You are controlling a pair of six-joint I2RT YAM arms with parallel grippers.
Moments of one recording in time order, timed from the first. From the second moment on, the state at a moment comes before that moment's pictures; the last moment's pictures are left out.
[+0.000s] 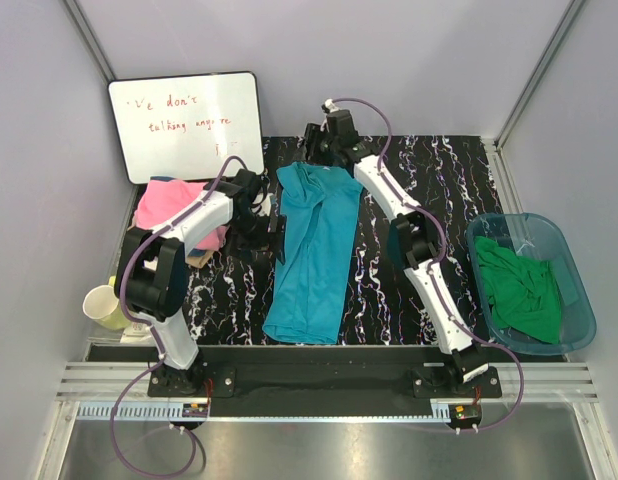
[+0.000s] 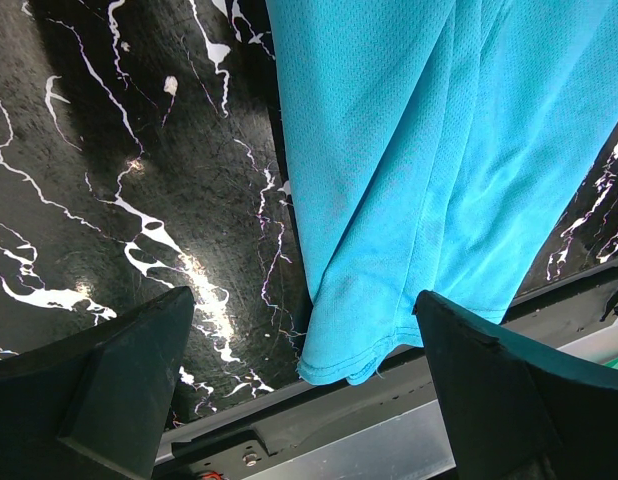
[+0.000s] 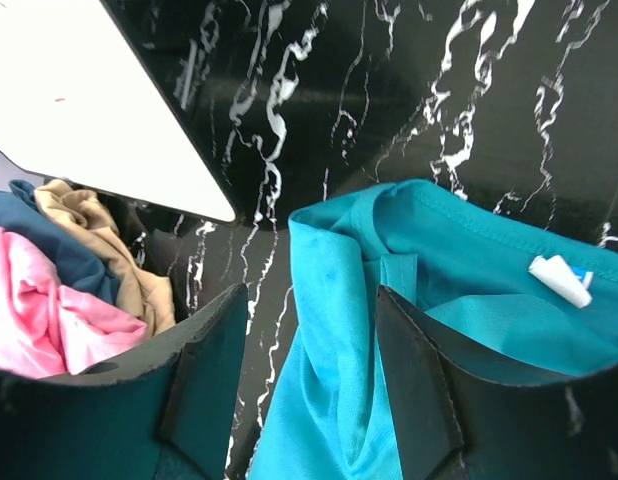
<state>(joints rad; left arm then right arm) -0.35 1.78 1.32 -0.94 0.31 -0.26 0.45 2.74 2.71 -0.46 -0.24 0.53</state>
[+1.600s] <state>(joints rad) -0.35 1.79 1.33 -0.95 0.31 -0.24 0.45 2.79 2.59 -0.46 -0.27 0.53</state>
